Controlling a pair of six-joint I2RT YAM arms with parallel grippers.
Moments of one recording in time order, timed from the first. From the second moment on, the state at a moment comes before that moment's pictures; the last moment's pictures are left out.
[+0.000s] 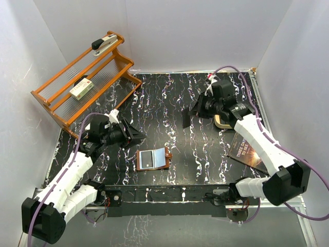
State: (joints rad) left arm -0.34 0.90 0.63 -0.37 0.54 -0.99; right arm 0.36 1.31 1.26 -0.66 -0.23 0.50
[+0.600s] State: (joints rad) left arm -0.34 0.88 0.62 0.02 0.69 -1.24; right arm 0.59 1.13 0.89 -0.05 -0.51 1.04
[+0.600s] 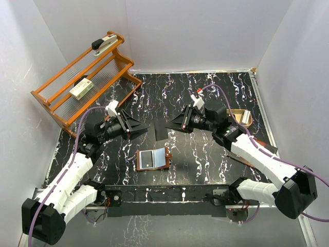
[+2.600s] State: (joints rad) left arm -0.34 1.00 0.47 -0.16 0.60 -0.97; right arm 0.76 1.46 0.90 -0.26 -0.30 0.85
